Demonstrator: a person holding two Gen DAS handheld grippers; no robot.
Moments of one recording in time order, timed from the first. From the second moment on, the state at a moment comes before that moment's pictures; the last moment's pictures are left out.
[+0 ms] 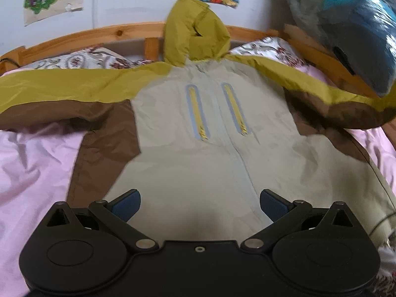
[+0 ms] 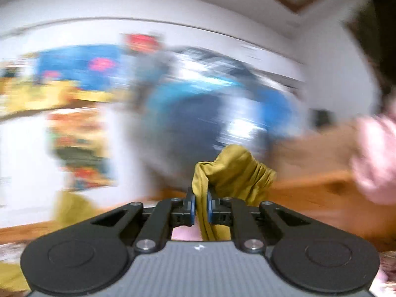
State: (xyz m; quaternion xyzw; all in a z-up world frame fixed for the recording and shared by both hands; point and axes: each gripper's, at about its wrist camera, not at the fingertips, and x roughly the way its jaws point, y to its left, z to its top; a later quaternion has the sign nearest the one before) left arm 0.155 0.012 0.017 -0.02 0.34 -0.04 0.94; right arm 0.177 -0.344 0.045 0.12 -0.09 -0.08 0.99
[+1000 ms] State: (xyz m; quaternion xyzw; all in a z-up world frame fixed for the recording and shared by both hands) left arm 0.162 0.089 0.014 -0.16 0.30 -0.07 0.94; right arm 0.157 -0.246 -0.004 -0.09 0.19 0.29 0.93
